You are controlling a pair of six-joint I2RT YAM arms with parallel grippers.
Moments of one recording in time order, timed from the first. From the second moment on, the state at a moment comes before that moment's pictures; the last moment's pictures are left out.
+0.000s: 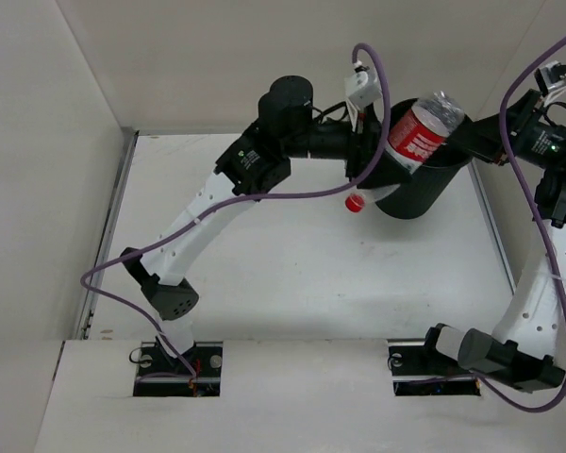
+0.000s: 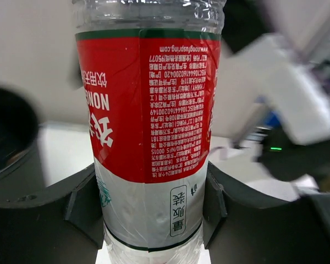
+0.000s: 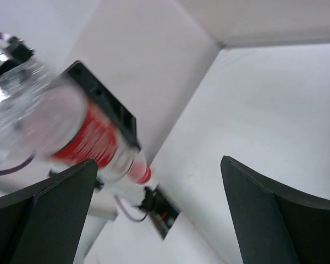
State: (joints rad) left arm -0.86 1.79 2.24 -0.42 0.74 -0.28; right arm -0.47 1.19 1.72 -0.45 -1.35 0.84
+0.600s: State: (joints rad) left arm -0.93 1.90 2.32 -0.30 0.91 -0.41; right arm -0.64 1.13 1.68 0.05 -1.29 1.13
